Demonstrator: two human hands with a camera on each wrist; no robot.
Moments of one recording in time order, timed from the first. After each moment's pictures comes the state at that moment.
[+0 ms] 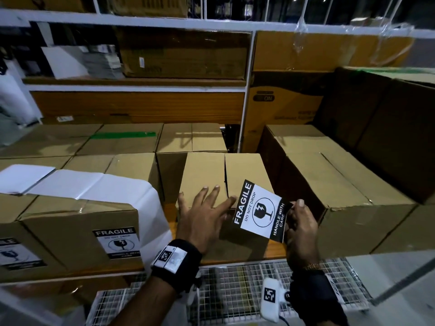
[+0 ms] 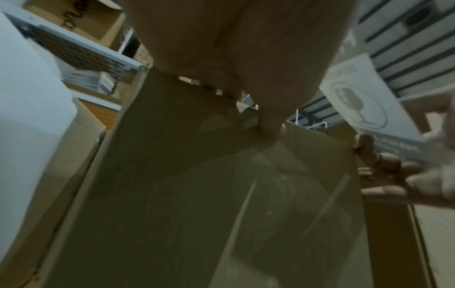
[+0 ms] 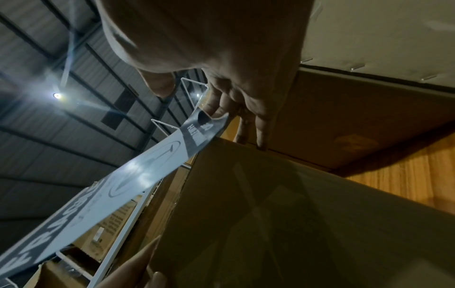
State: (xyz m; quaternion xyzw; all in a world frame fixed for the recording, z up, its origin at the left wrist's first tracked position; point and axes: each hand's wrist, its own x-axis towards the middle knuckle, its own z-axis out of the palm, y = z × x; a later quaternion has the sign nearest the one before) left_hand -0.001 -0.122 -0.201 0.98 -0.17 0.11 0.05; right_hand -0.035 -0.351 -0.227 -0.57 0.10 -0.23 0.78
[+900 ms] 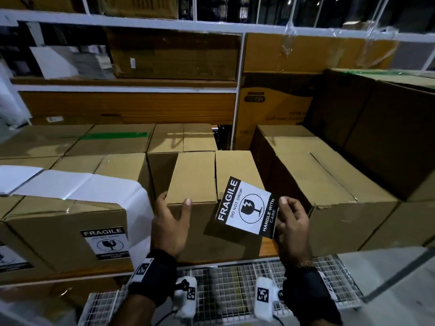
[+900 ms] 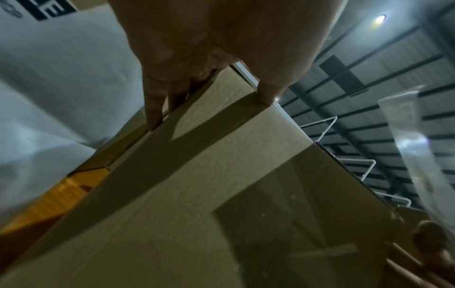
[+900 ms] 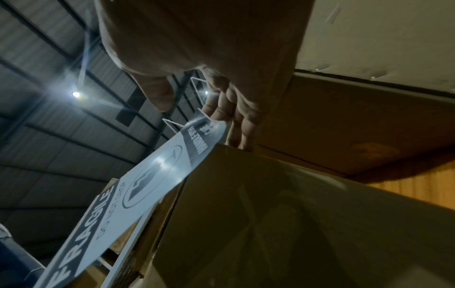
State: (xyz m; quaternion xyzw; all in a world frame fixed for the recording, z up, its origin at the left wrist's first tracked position) left_hand -0.015 -0.104 -0.212 0.83 0.10 0.13 0.53; right_hand -0.037 -0.366 -0.225 -0.58 0.06 -0.21 0.79
